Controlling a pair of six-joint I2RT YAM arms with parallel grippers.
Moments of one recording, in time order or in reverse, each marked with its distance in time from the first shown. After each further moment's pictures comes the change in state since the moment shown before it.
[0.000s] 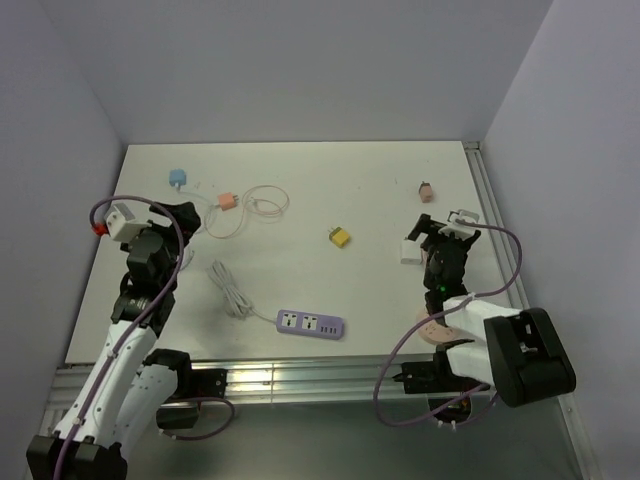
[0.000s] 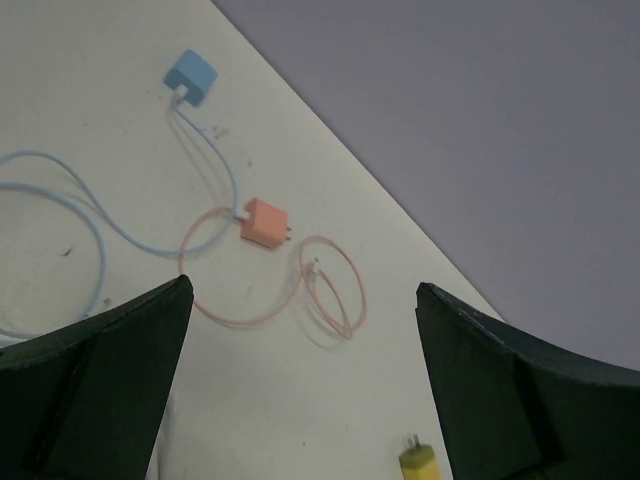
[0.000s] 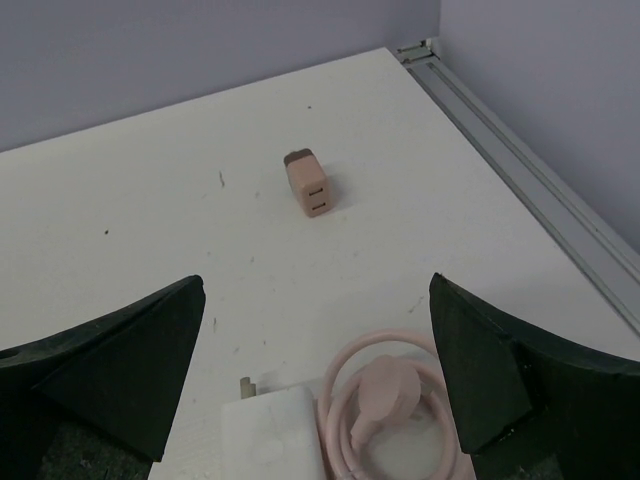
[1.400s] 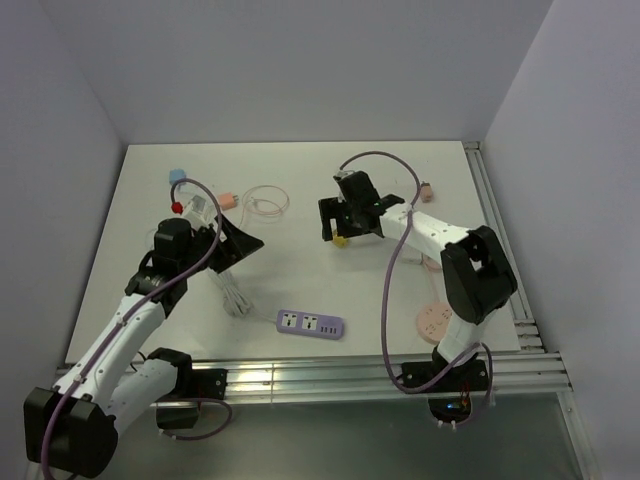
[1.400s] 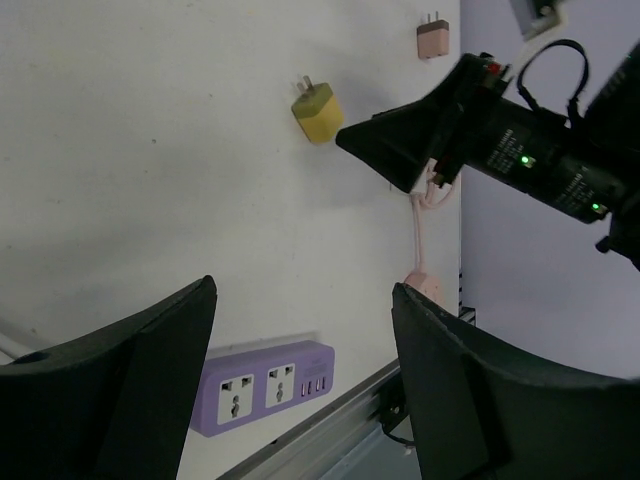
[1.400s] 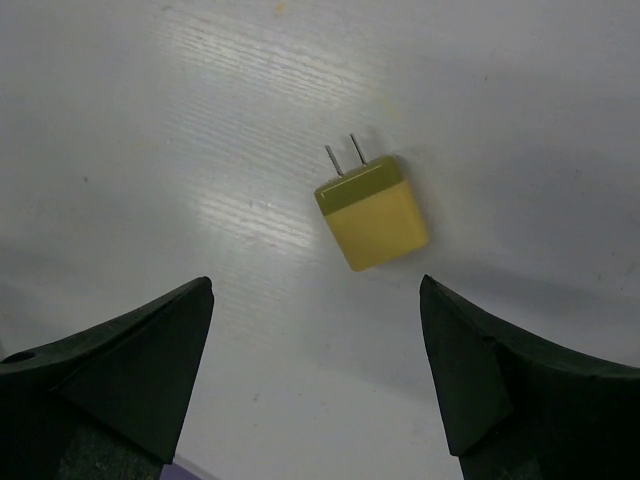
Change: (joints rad) left arm -0.103 0.178 0.074 -0.203 0.805 -0.027; right arm 0.360 0.504 1.012 -1.375 -0.498 0.186
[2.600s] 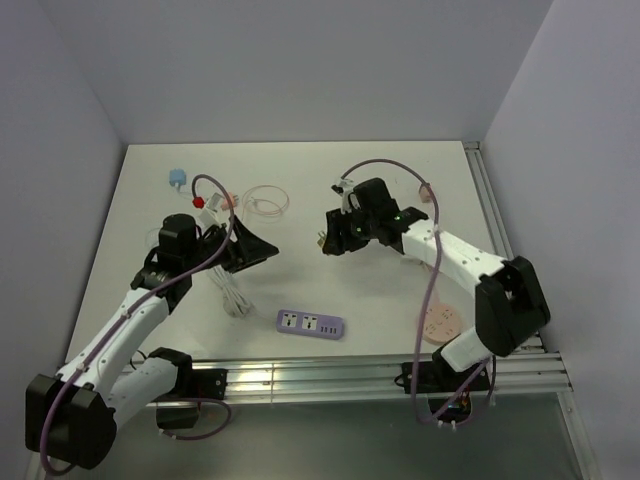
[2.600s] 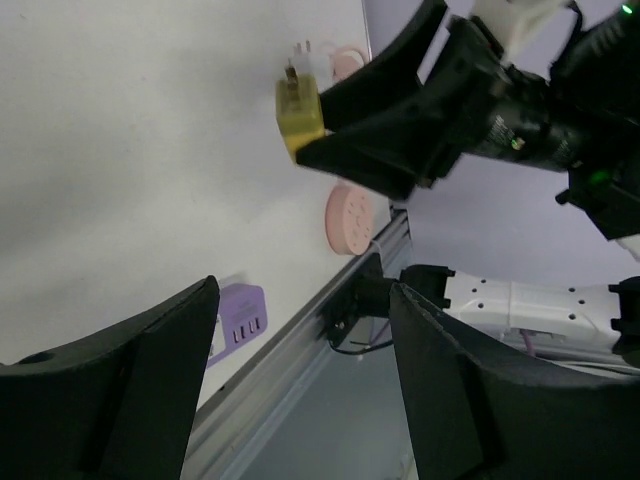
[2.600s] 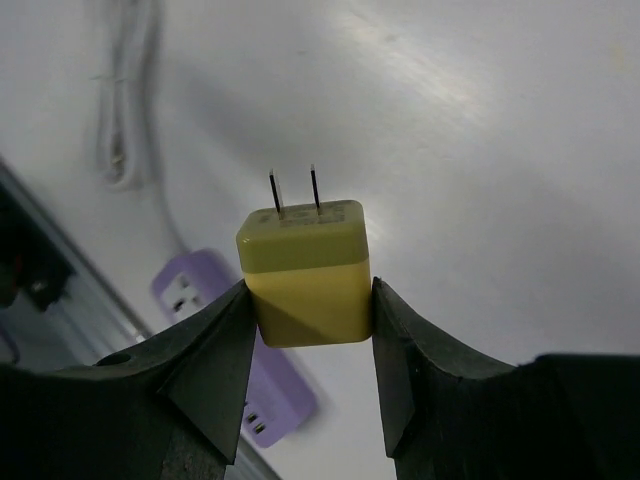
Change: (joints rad) left arm -0.028 0.038 0.006 0.097 0.268 -0.012; right arm 0.008 -0.187 -0.125 -0.012 -0.301 -0.095
